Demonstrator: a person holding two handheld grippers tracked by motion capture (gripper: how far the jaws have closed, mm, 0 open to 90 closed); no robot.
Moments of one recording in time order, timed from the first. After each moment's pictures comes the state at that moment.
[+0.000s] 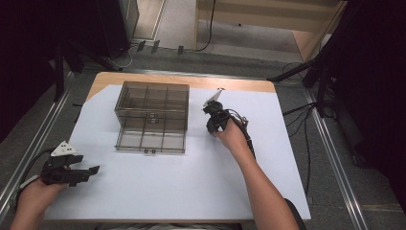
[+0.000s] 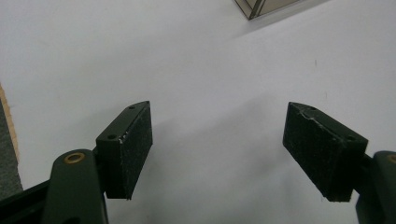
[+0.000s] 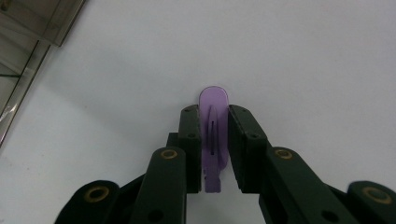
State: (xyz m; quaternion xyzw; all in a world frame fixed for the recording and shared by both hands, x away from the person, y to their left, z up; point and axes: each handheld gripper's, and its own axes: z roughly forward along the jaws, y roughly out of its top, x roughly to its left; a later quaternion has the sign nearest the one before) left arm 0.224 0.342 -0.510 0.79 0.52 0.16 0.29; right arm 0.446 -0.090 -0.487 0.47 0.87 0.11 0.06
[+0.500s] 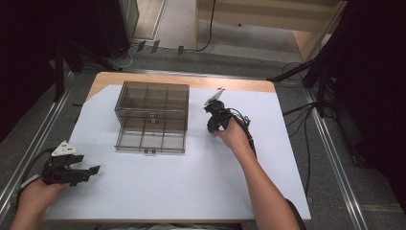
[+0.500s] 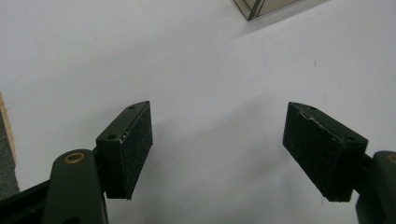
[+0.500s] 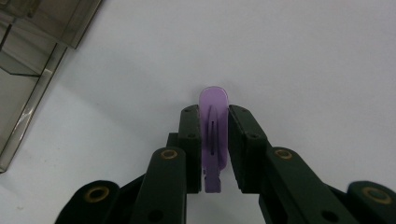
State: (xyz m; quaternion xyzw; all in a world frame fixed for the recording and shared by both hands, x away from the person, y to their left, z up) left arm 0.225 0.341 -0.510 0.79 0.52 0.15 0.29; right arm 0.446 -0.094 -0.480 0.47 0.87 0.12 0.05
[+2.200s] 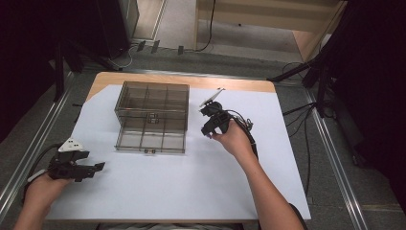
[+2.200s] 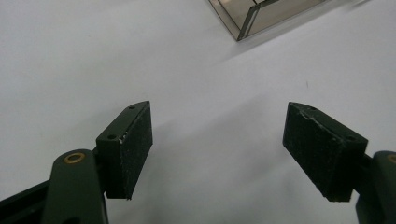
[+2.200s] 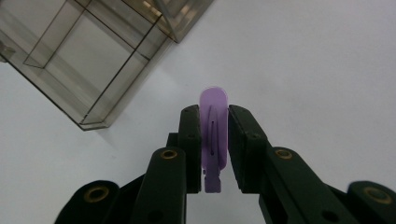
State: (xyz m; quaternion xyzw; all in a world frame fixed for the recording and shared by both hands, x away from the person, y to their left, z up) left arm 0.238 0.332 -0.509 0.80 0.50 0.15 0.30; right arm 0.407 -0.085 -0.444 0.41 0.89 0.18 0.03
